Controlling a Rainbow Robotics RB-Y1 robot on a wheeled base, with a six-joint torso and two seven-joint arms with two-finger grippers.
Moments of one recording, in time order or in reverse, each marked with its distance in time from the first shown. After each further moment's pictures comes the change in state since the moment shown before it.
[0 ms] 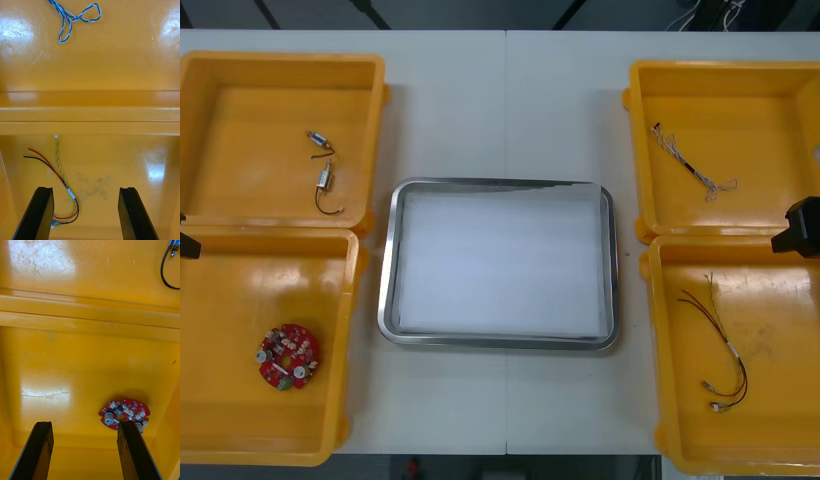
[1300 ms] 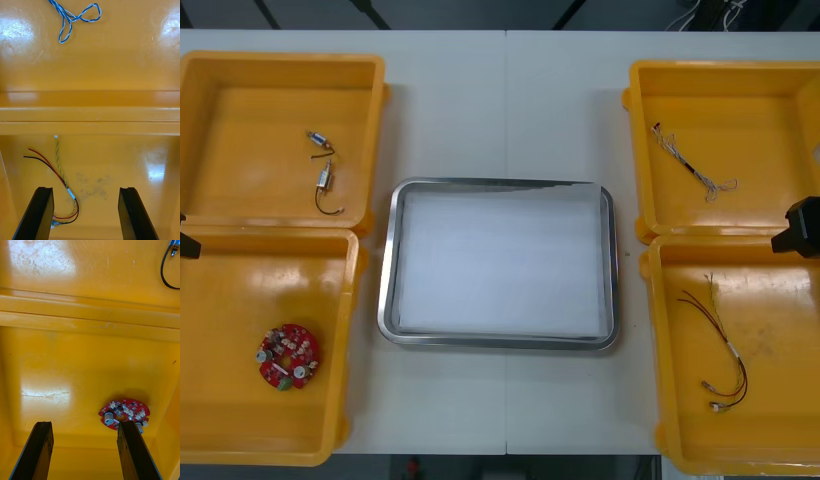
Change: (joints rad) right arm 0.000 0.000 0.000 0.000 0.000 0.000 0.000; left arm 0.000 0.000 0.000 0.000 0.000 0.000 0.000
